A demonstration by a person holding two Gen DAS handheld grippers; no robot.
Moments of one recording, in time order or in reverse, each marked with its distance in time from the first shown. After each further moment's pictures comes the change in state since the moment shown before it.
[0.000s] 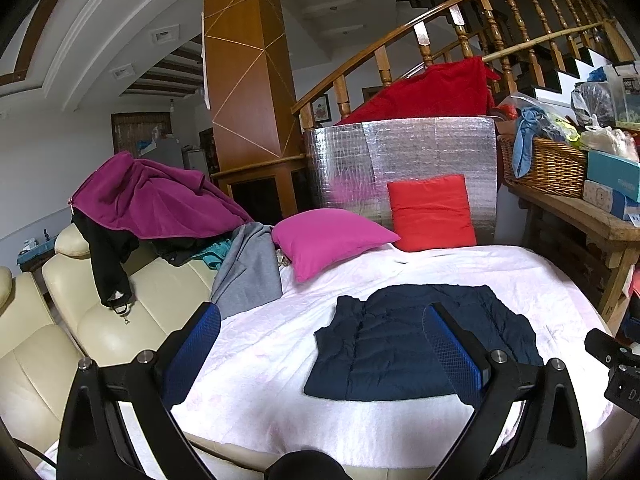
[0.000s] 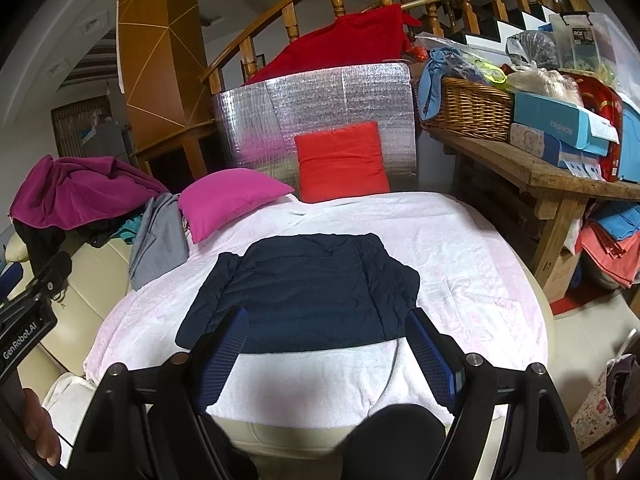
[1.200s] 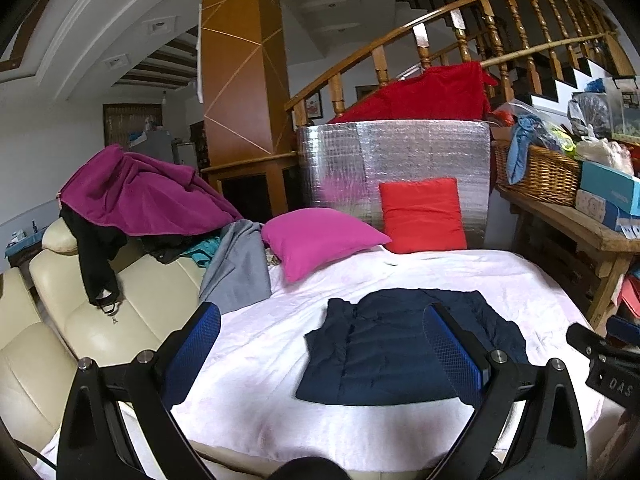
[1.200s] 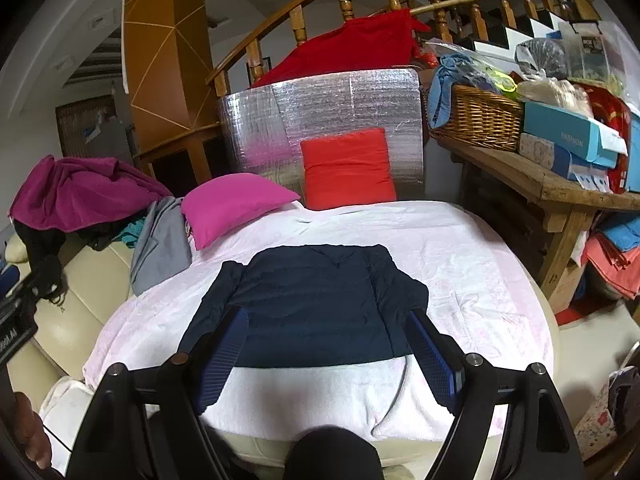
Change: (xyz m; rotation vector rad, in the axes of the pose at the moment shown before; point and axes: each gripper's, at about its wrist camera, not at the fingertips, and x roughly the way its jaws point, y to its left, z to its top) left arm 0.010 0.009 0.014 -0.023 0.016 -0.055; right arm 0.015 0.014 0.017 -0.009 -0.015 0.012
